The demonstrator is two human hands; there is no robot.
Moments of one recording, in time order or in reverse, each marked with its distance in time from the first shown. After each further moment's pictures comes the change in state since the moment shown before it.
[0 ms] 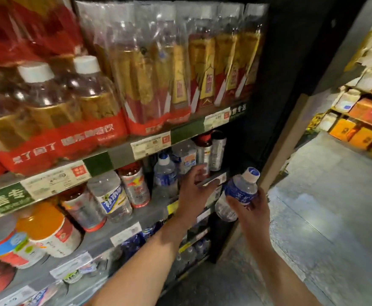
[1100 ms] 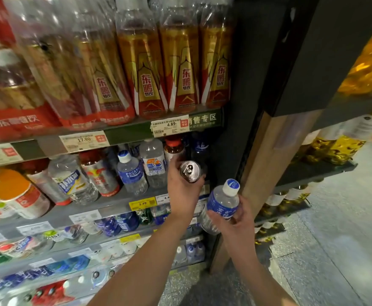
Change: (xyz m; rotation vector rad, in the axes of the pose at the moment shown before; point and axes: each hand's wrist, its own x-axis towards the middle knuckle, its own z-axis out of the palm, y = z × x) left_hand 0.057 -0.004 0.126 0.346 0.694 0.113; right_hand 0.122 0.029 -0.090 0.032 -0.440 0.040
